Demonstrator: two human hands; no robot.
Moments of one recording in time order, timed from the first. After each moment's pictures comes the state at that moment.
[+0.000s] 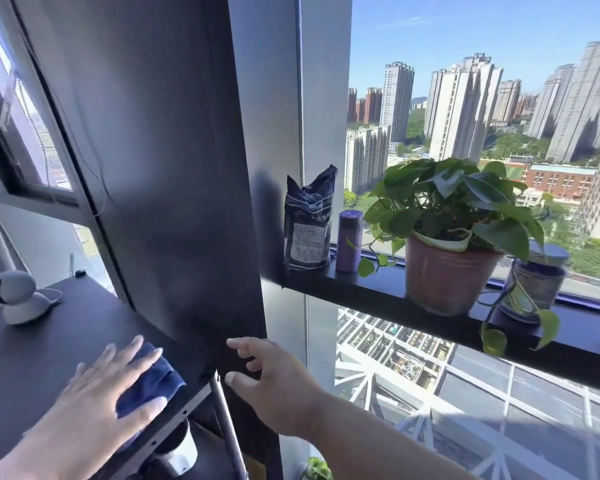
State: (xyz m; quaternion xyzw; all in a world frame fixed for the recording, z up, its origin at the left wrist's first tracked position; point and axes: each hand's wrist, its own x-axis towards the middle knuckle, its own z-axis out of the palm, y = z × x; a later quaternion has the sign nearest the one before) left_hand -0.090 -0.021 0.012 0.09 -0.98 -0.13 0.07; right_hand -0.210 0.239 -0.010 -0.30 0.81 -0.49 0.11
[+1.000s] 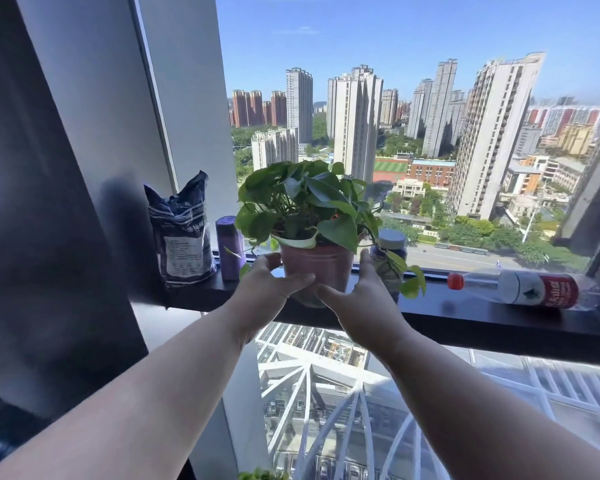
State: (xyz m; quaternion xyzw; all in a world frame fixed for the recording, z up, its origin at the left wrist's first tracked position) left_hand -0.309 0.311 0.084 -0.05 -0.77 -0.64 -0.02; right_hand -0.266 0.494 0.073 0.03 0.85 -0.51 -0.12
